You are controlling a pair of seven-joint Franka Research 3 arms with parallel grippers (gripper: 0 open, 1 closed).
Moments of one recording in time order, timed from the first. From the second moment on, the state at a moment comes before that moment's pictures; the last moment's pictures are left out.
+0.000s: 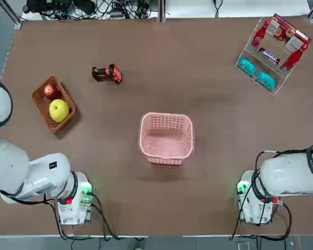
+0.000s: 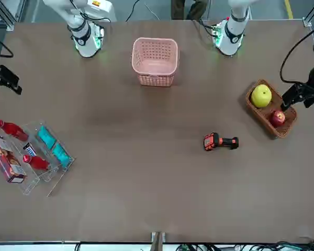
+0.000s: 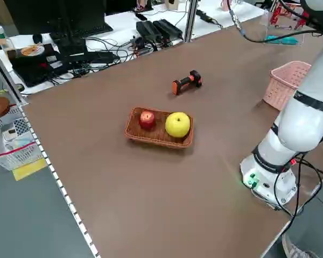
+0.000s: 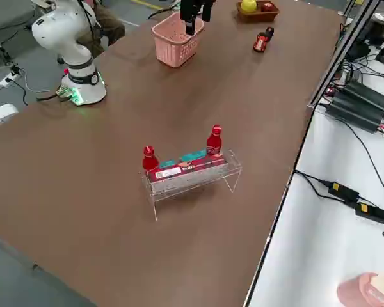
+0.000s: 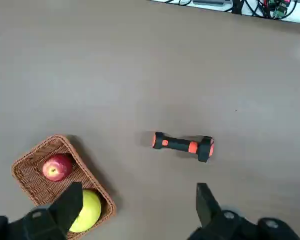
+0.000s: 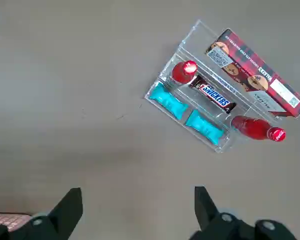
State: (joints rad) left arm 0.29 0.05 -0.34 -1.52 0.00 1.68 -0.16; right arm -0.02 0.03 -0.01 -1.41 0.00 1.47 0.00
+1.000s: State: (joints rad) left arm 0.22 0.16 -0.40 -1.55 -0.01 1.71 -1.09; right arm -0.11 0.28 -0.01 -1.38 0.00 1.64 -0.14
